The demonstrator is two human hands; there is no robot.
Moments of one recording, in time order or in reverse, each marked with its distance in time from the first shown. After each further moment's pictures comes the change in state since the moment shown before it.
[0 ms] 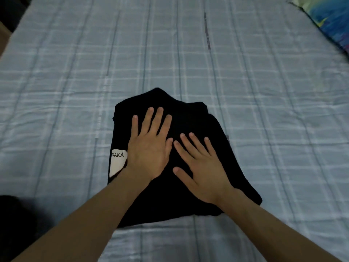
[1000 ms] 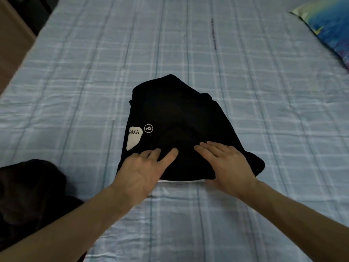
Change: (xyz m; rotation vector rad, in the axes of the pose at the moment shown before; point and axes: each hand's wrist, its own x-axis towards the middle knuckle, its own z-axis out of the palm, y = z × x) left_hand -0.124 -0.009 -0.042 0.127 -0.216 0.193; right_hand -0.063 0.003 -0.019 -0.283 0.059 -0.123
